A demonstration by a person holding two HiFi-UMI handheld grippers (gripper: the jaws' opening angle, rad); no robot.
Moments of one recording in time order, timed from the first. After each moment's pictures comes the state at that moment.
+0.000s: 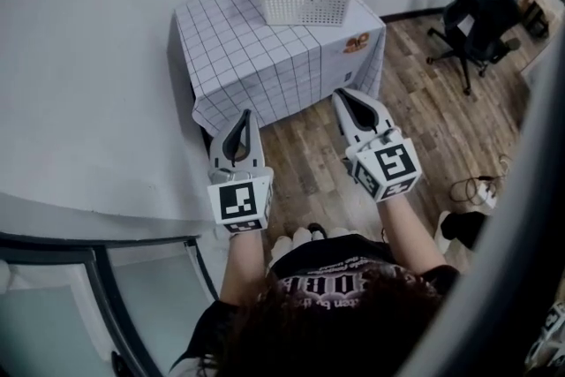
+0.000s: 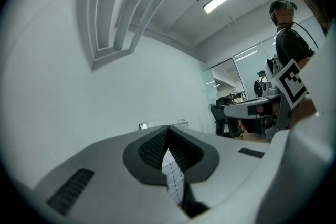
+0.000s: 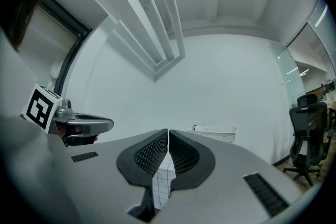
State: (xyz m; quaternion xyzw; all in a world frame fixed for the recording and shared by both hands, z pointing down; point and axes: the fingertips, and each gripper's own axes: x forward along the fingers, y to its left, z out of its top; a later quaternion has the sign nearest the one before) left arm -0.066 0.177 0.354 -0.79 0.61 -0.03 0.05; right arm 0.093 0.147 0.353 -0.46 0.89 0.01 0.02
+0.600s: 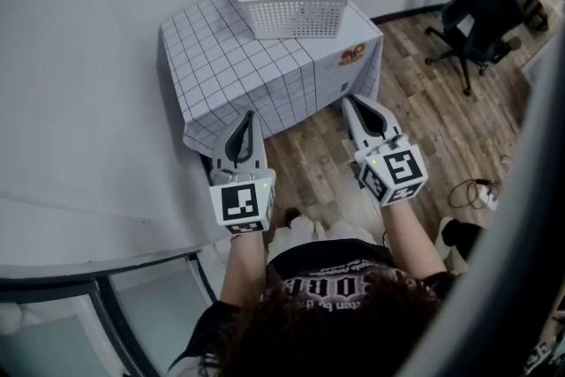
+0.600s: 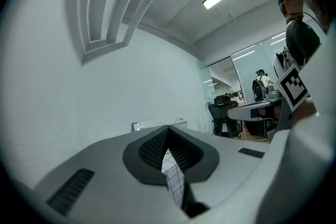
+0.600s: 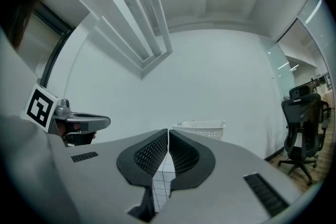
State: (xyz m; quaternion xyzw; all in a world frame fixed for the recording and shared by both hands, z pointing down) left arm -0.034 0.087 0.360 -0.80 0.59 -0.03 0.05; right arm 0.142 0.067 0.372 -0.49 0.87 -0.02 0.03
